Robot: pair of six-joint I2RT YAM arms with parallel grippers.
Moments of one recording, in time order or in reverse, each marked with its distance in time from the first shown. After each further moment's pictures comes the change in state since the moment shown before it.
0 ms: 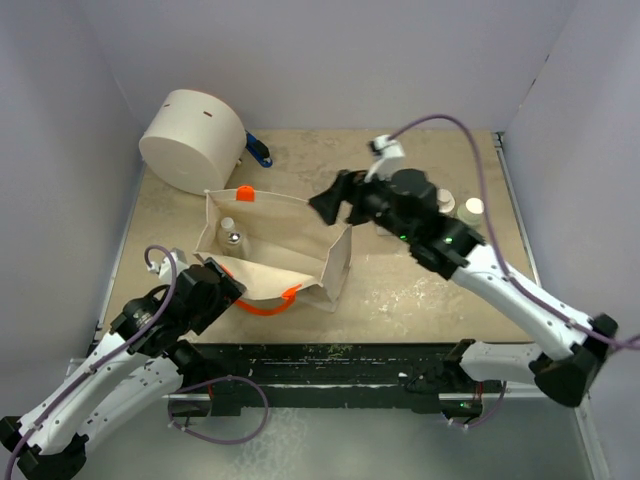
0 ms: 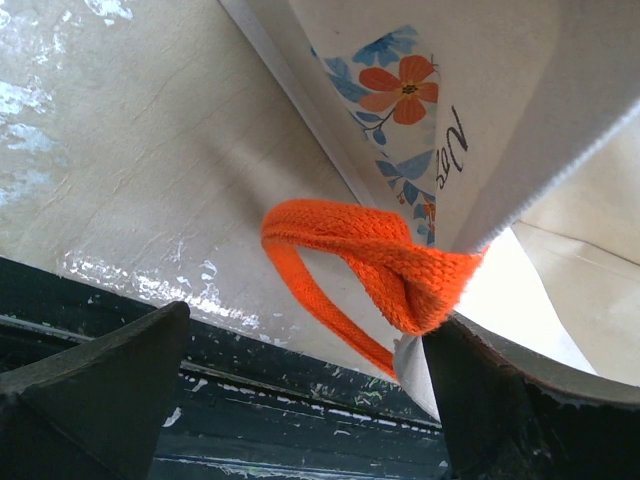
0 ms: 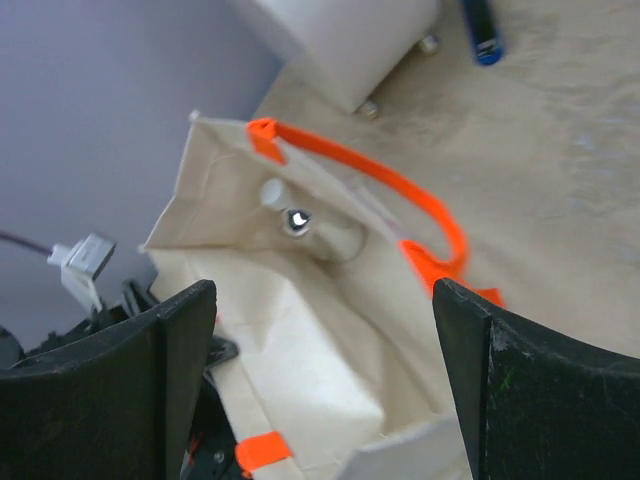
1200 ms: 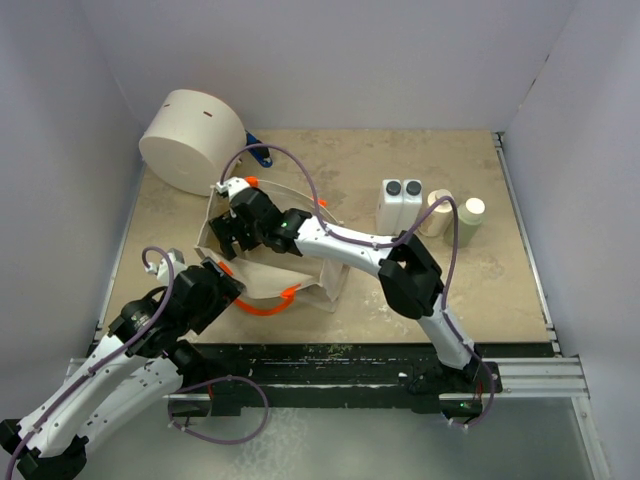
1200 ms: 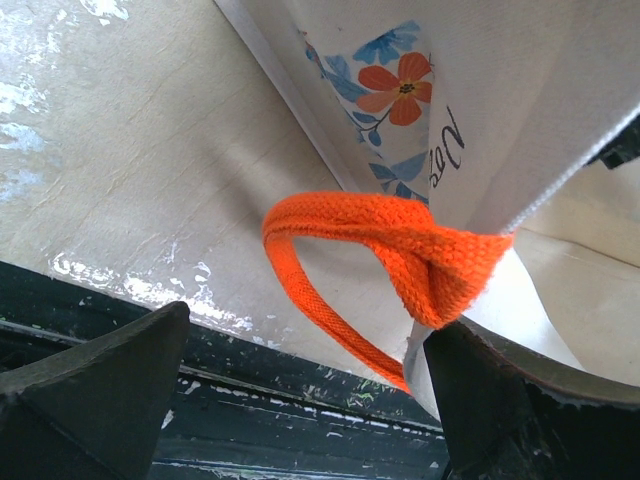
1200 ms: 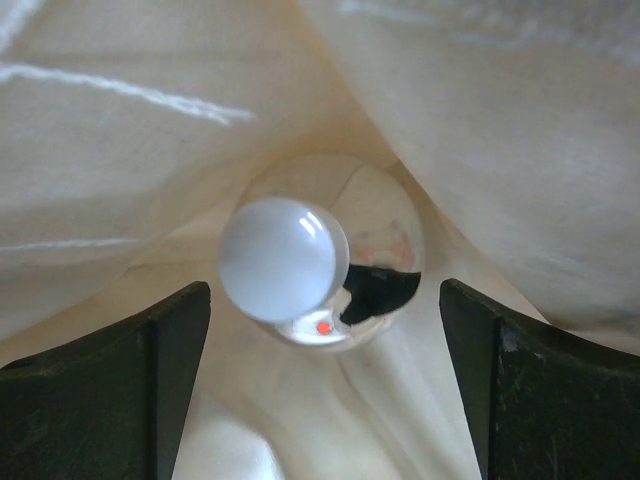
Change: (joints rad) left arm 0.000 -0.020 -0.008 0.008 -0.002 -0.008; right arm 0.301 1.049 0.701 -0.089 0.071 -0.243
